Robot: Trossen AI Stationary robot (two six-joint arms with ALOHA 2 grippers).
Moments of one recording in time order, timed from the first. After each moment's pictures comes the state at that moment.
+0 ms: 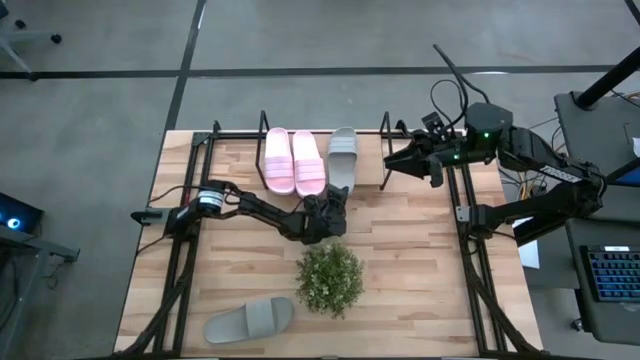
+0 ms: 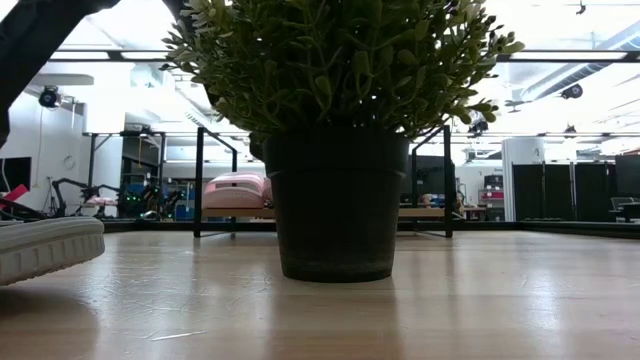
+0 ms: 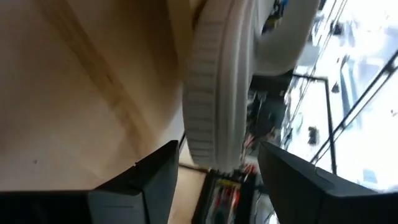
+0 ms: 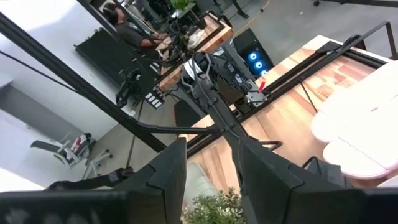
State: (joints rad) left arm -0.07 2.18 1.25 0.46 -0.98 -2.16; right arm -0.18 1.05 1.39 -0.54 -0.27 0.63
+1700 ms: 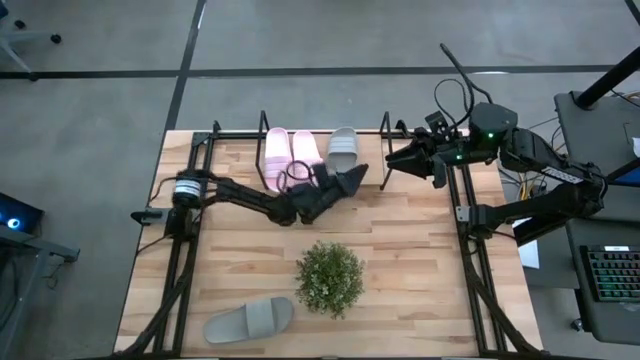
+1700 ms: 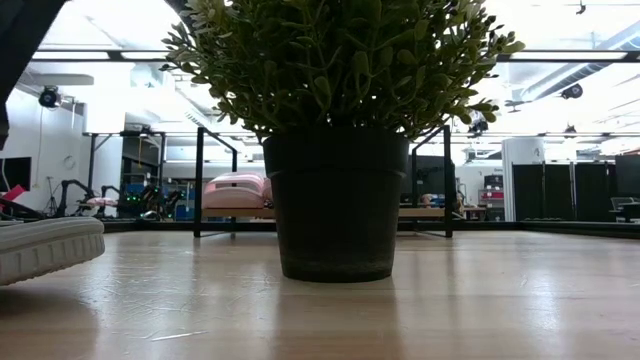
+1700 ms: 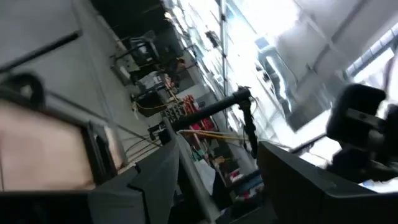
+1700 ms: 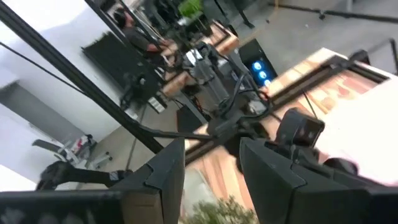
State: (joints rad) left arm 0.00 1.97 1.20 1.11 -0.65 -0.97; right arm -0.18 1.03 1.37 -0.50 -0.27 0.60
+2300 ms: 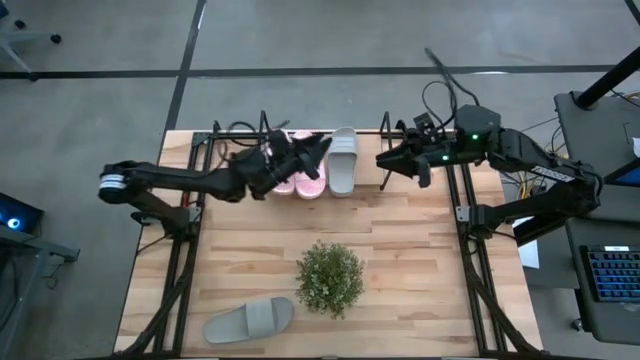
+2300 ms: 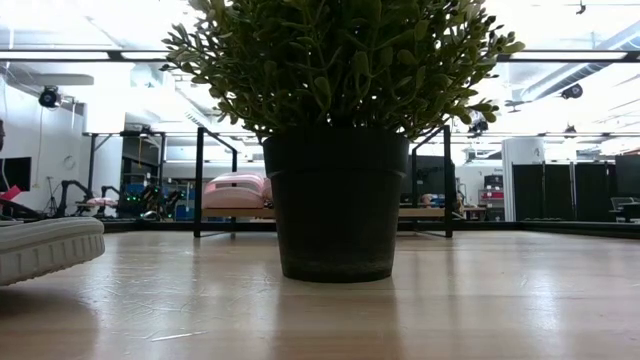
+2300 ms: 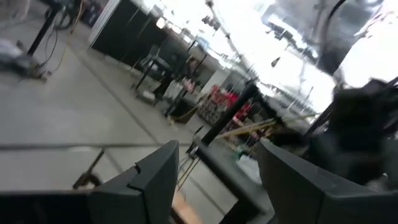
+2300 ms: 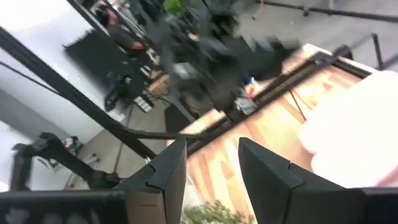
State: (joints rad) left arm 0.06 1.41 1.07 0.58 -0.55 -0.56; right arm -0.18 1.08 1.36 -0.48 -0.23 0.60
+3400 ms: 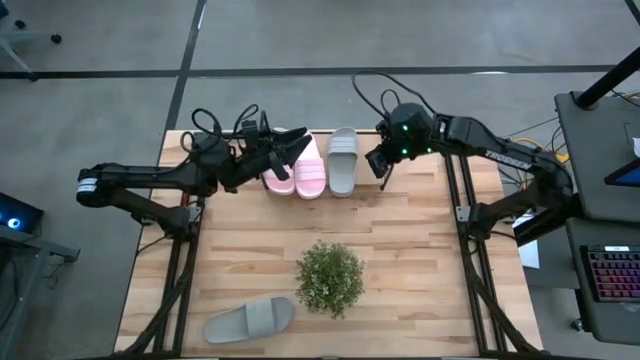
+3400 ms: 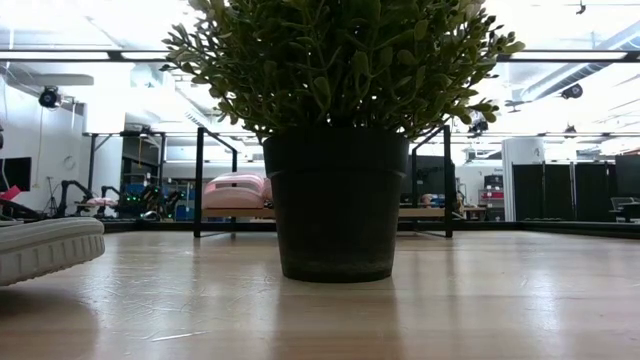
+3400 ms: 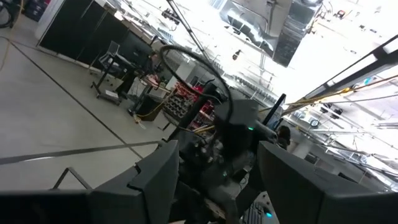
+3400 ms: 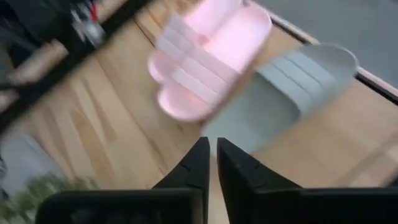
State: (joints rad) left arm 0.06 1.19 1.07 0.43 -0.39 -0.52; right arm -0.36 1.35 1.41 -0.83 -0.06 0.42
